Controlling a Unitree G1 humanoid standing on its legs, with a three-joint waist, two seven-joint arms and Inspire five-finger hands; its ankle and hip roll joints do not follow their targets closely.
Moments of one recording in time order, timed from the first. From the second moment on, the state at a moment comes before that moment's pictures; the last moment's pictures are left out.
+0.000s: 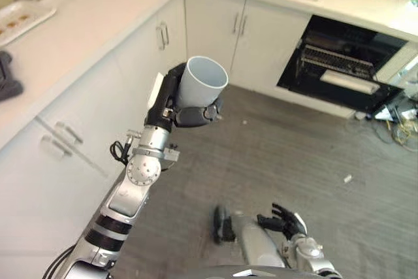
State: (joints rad) left arm -0.18 0.44 -0.27 -0.15 -0.08 -0.17 0.25; right arm -0.01 -0.16 0.16 1.13 0.24 -0.11 -0.10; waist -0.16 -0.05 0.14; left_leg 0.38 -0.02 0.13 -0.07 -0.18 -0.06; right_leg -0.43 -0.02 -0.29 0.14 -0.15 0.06
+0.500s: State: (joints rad) left arm -0.09 0.45 -0.22 -0.17 -0.13 -0.15 0.24; right arm -0.03 -0.21 0.15 1.15 0.21 -0.03 -0.14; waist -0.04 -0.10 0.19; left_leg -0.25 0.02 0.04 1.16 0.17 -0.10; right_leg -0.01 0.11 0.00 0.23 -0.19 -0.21
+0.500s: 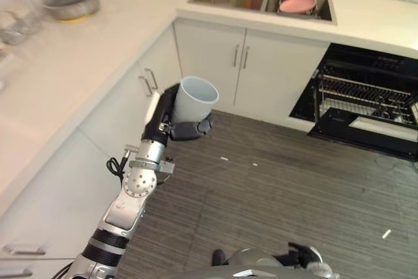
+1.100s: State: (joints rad) left arm -0.14 0.44 -0.20 -0.19 -0.12 -0.15 0.26; right arm 0.17 -0.36 0.03 0.40 0.18 -0.10 -0.25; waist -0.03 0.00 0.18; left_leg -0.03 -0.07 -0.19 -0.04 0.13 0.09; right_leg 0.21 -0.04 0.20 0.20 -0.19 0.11
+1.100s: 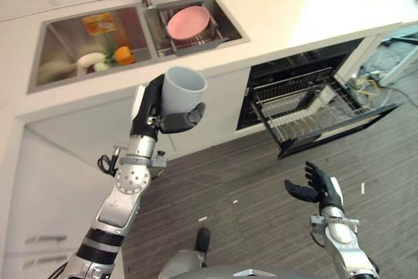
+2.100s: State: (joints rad) left arm -0.05 0.42 -0.19 -0.28 -0.07 -0.16 0.32; right arm 0.08 -0.36 0.08 -0.11 0.33 -0.14 -0.19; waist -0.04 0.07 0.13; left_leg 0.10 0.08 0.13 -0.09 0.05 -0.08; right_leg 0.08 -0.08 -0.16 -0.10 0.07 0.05
